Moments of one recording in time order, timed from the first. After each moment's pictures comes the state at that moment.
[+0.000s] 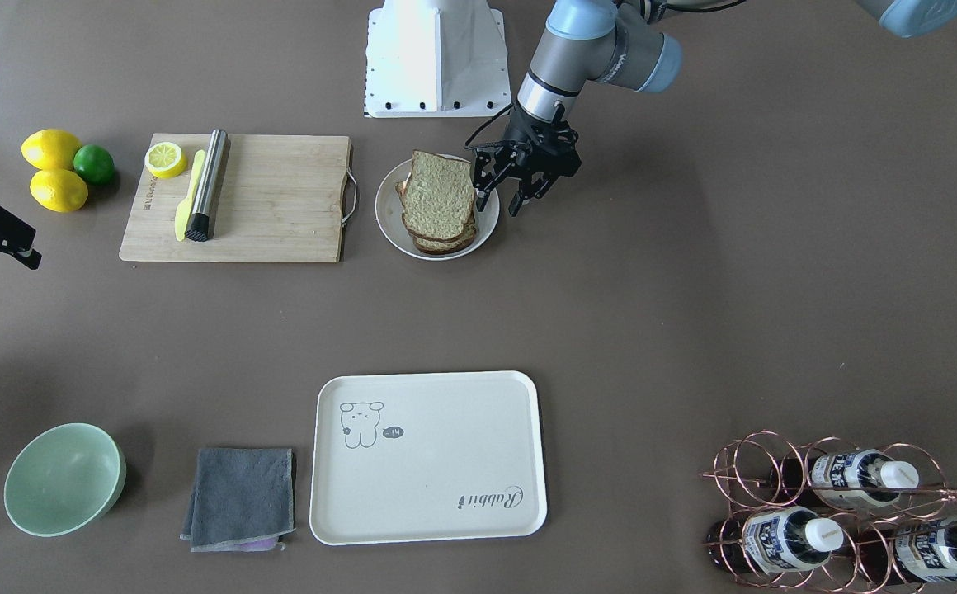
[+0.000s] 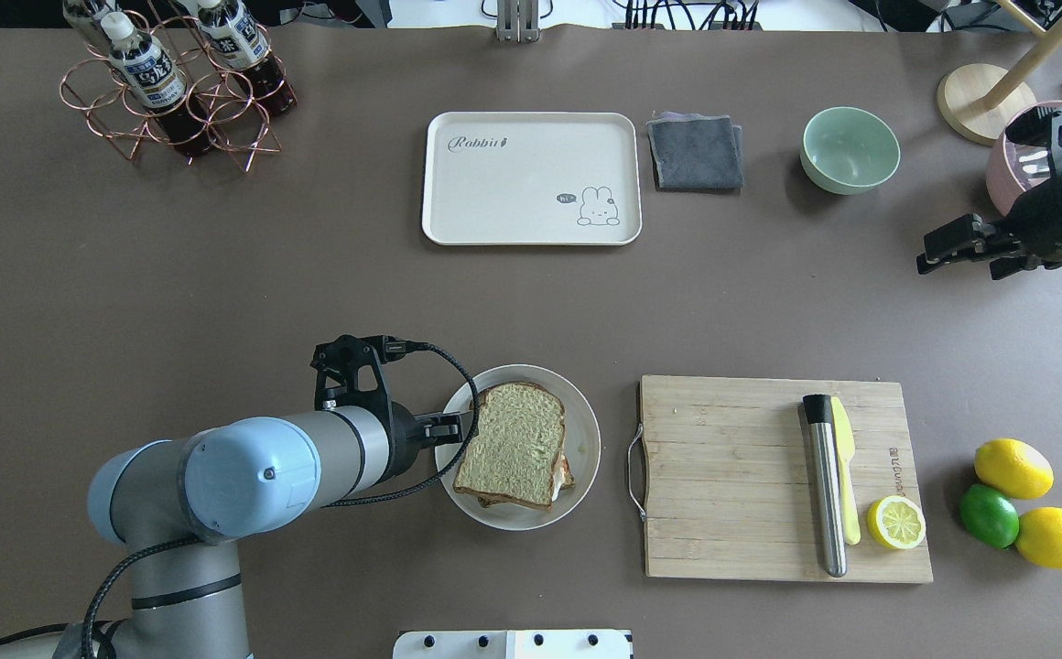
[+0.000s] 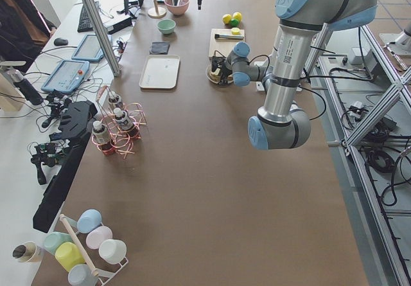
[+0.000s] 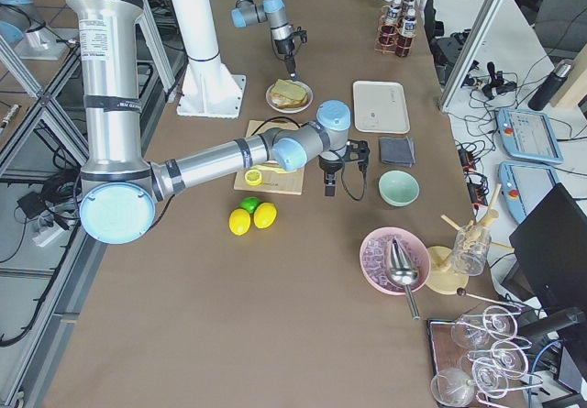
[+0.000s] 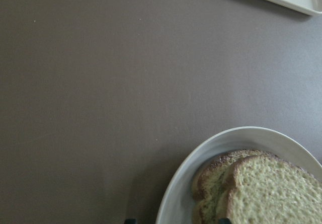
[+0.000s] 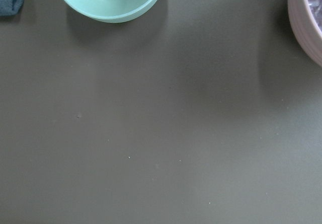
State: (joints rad) left arm -0.28 -1.97 -1.79 -2.11 -1.49 -1.47; right arm 1.13 -1.56 1.85 -1.36 2.28 0.67
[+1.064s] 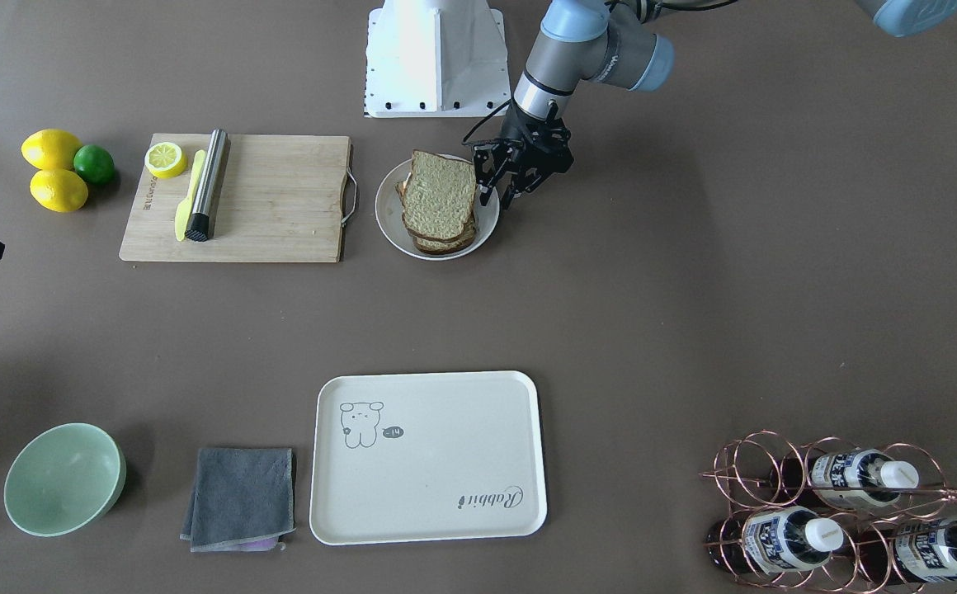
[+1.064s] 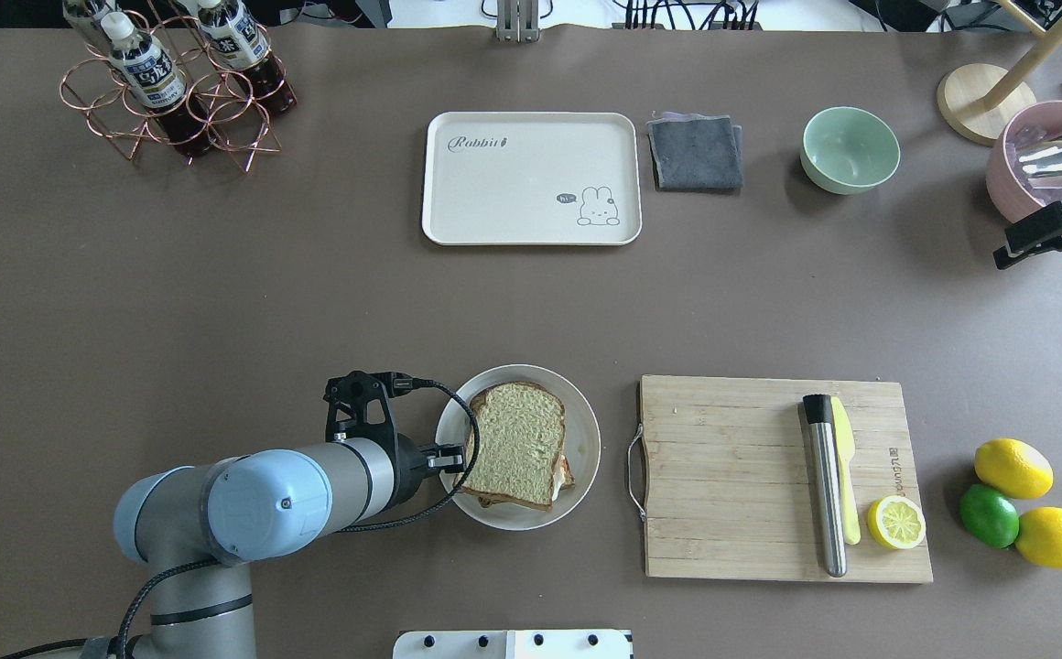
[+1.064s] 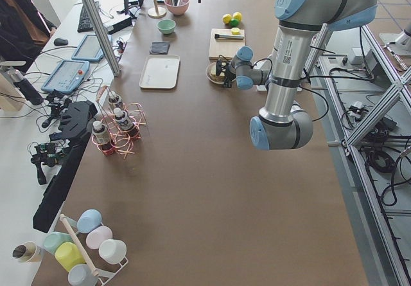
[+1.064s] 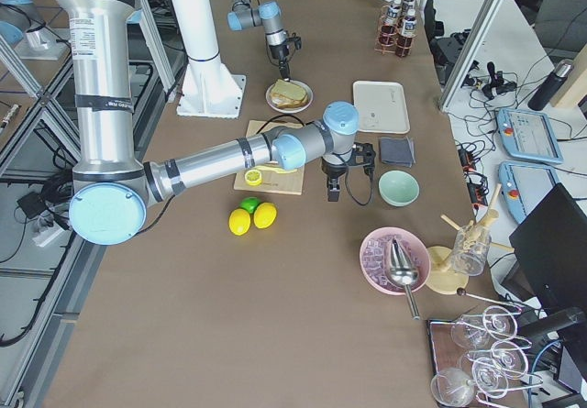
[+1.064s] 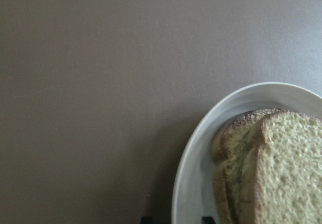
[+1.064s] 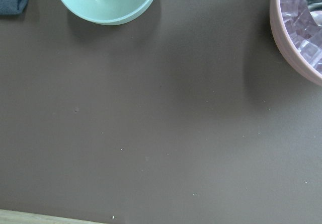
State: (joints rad) left arm -0.24 -1.96 -1.77 -2.12 -1.48 -1.47; right arm 1.21 -1.56 1.86 -1.45 2.35 0.52
